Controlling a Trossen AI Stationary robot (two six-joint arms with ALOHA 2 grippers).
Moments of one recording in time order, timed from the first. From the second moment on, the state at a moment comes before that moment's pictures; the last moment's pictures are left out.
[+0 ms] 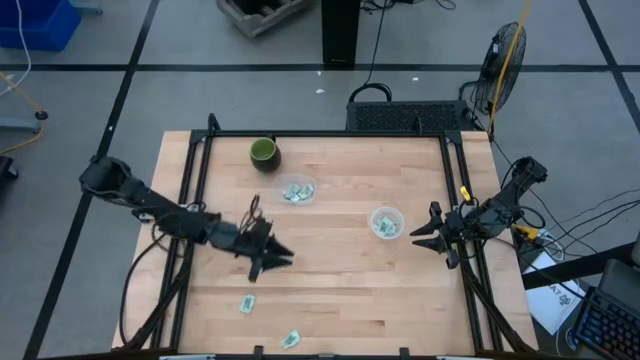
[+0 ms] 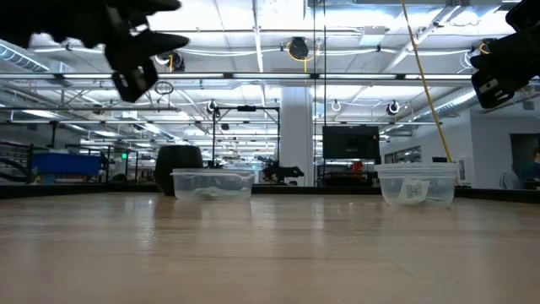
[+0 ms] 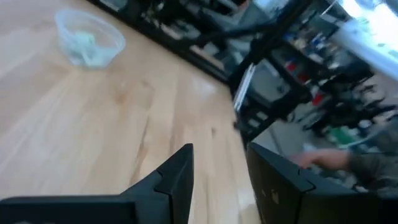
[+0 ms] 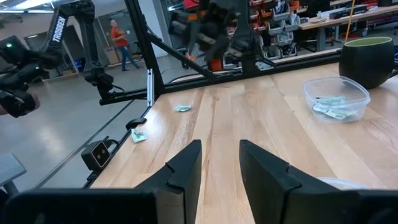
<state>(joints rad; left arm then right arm) -0.40 1.26 0.45 0.60 -0.15 -0.68 0.75 0.03 0.07 -0.14 0.60 0.30</state>
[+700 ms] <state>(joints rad) -0.58 1.26 0.61 -0.26 0.10 -1.23 0.75 0.03 0.07 -0.14 0.60 0.30</state>
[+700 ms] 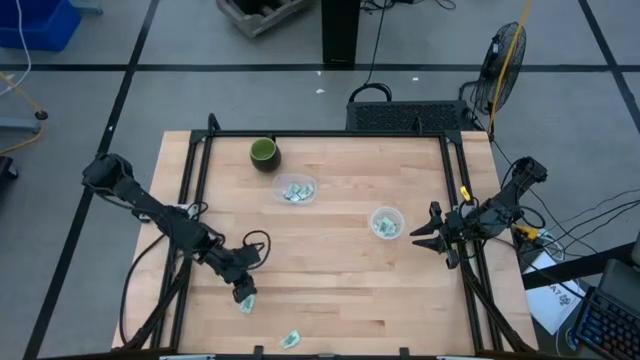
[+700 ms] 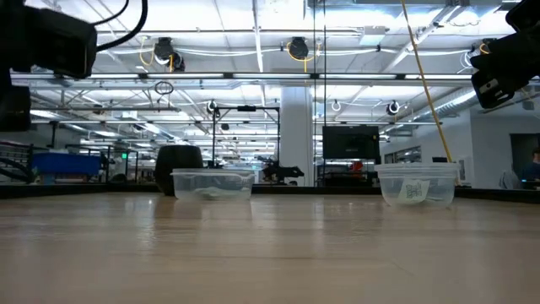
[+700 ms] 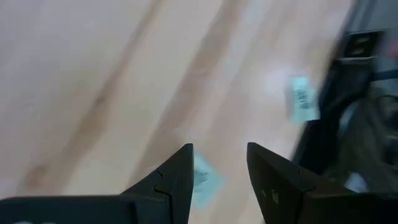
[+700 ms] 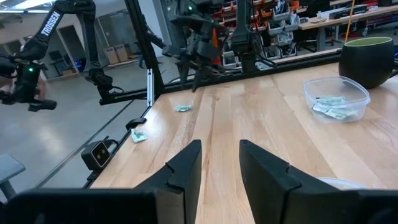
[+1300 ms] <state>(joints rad) -0.58 1.26 0.59 -0.36 0.11 -1.21 0.75 0.03 0.07 -0.14 0.60 0.30</state>
